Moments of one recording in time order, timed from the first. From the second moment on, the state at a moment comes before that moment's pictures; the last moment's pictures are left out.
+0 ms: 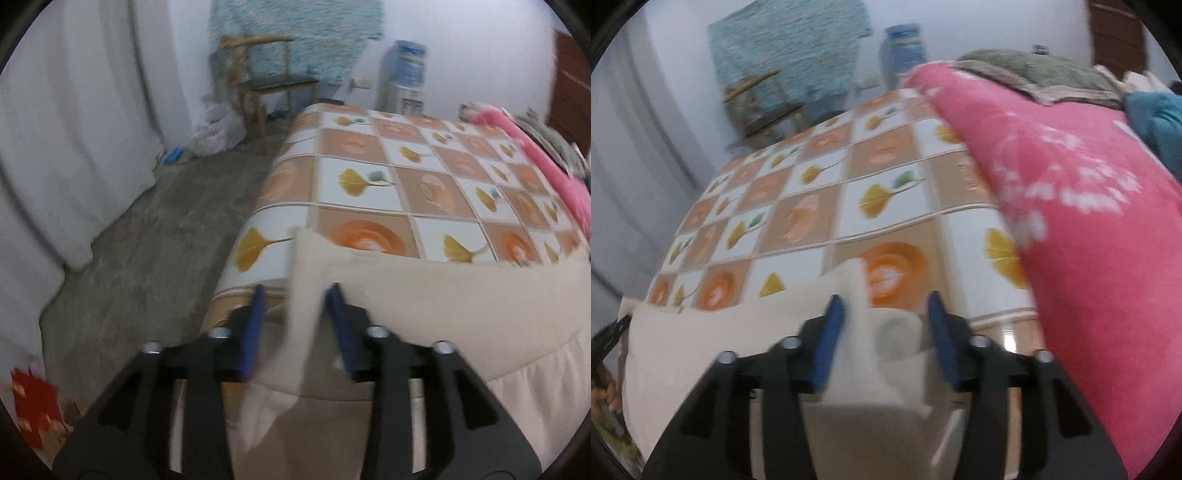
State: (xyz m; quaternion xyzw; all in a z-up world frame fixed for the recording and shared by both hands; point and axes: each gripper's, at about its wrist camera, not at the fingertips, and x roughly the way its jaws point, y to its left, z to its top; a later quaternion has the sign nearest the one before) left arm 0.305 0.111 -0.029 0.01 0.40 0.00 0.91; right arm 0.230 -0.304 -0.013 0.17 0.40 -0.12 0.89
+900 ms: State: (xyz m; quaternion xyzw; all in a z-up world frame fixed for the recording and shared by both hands) left arm 0.290 0.056 -0.031 0.03 0.41 -0.07 0.91; right arm 0.254 -0.282 -0.021 0.14 0.46 -0.05 0.88
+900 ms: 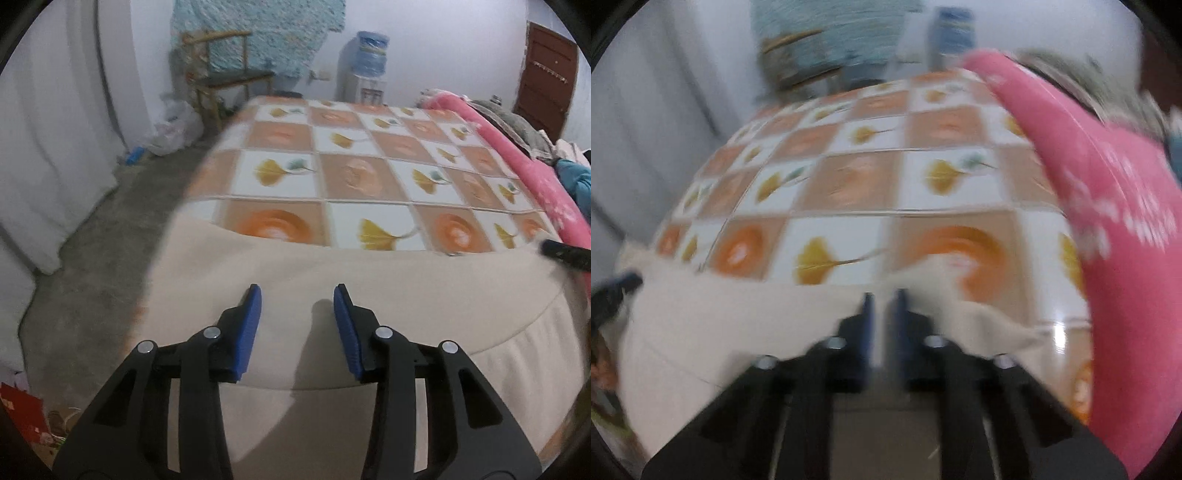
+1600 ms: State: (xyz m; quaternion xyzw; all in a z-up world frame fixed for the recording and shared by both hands) left arm 0.228 -0.025 -0.023 0.08 0.40 -0.16 0.90; right arm 0.214 -0.153 -0.017 0.04 0.45 0.01 0.89
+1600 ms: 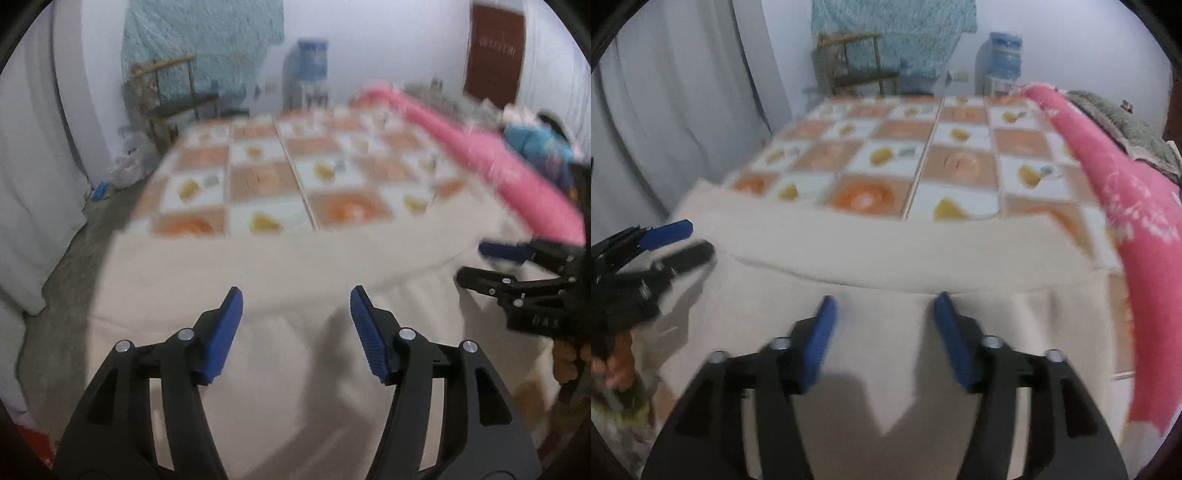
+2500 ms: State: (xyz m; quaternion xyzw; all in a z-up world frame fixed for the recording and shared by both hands) left arm 0.149 -0.005 -0.046 0.06 0.39 -0.15 0.91; right arm 0.139 -0.085 -0.029 -0.02 0.43 0.02 0.90
